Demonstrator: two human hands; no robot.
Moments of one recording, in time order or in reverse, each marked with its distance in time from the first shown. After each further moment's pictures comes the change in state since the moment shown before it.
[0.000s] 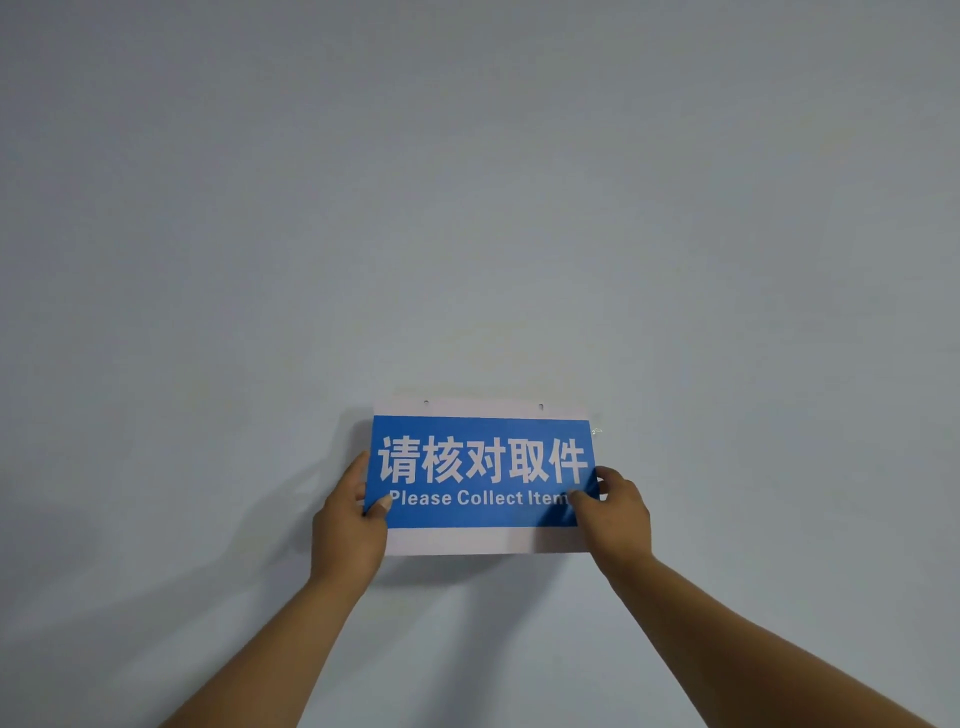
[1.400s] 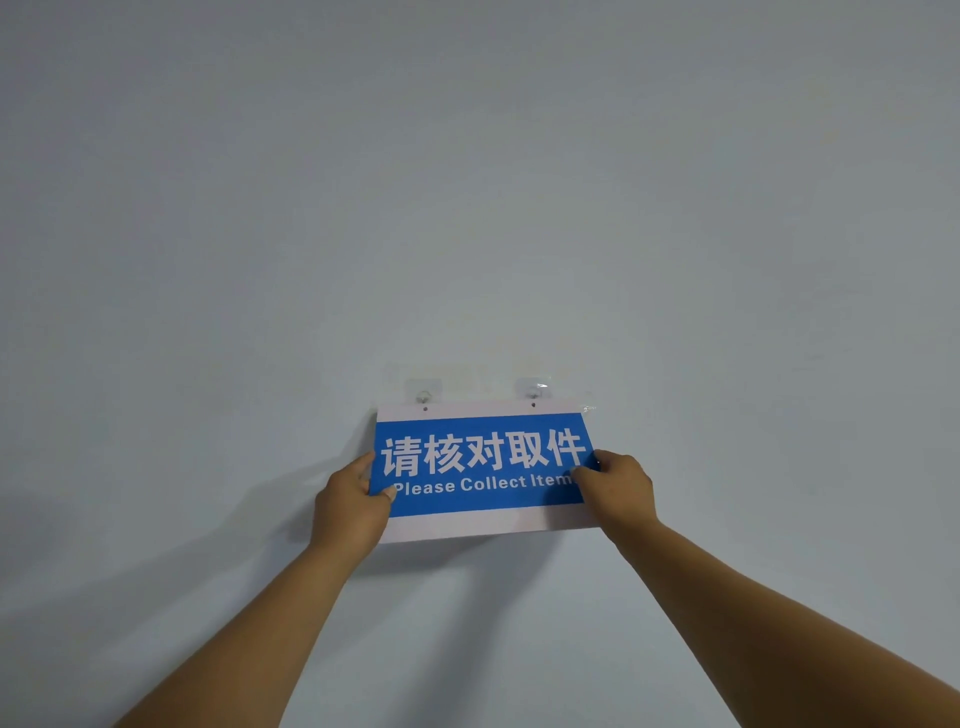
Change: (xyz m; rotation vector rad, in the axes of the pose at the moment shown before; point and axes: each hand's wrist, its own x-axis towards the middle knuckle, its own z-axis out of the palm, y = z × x) left_hand 0.003 0.011 -0.001 0.129 -0.133 -0.119; right_hand 0.013 0.002 -0.009 -0.108 -0.049 0.033
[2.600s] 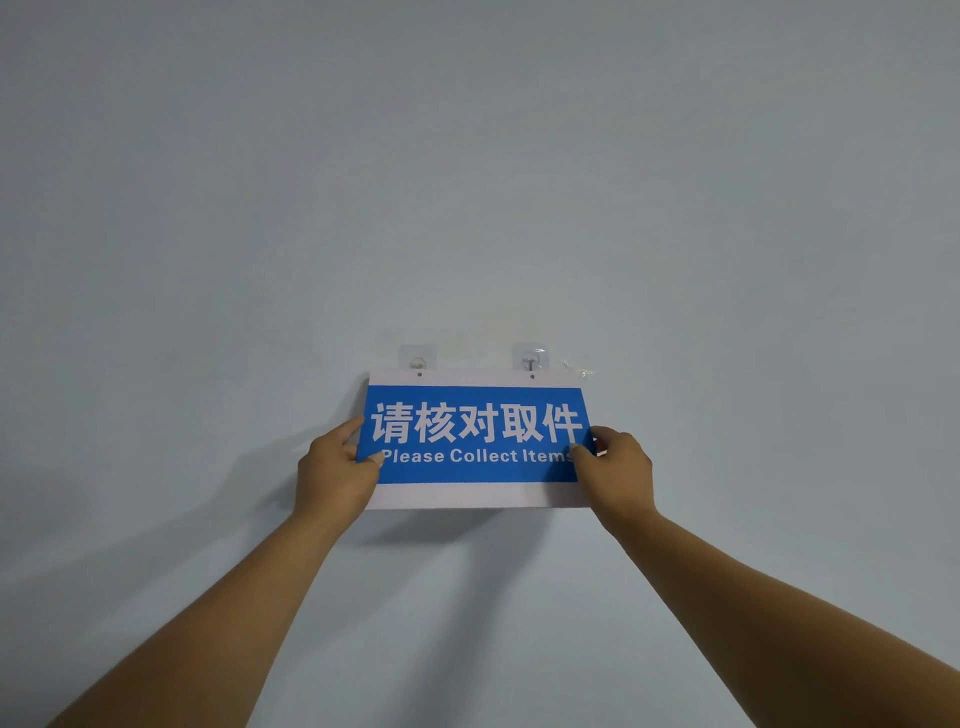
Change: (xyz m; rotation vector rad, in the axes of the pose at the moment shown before) left_hand 0.006 -0.008 -0.005 0.023 0.039 0.016; right_hand -0.014 0.023 0.009 0.088 0.052 -0.082
